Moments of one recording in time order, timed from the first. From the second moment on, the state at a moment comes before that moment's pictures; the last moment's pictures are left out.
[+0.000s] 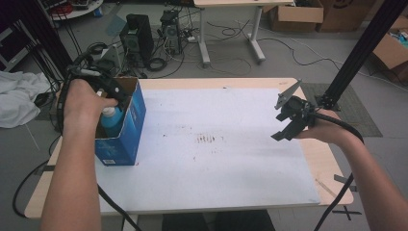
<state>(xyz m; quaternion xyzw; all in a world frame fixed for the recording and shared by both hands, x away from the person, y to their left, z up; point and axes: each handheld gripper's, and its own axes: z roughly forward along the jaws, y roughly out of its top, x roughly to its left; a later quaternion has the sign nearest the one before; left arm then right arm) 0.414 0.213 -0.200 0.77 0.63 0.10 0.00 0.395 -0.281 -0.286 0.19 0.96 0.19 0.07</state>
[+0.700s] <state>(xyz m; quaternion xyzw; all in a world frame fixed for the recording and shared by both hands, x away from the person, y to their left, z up) 0.429 0.109 -0.209 0.87 0.48 0.10 0.10 0.389 -0.282 -0.276 0.18 0.96 0.20 0.06</state>
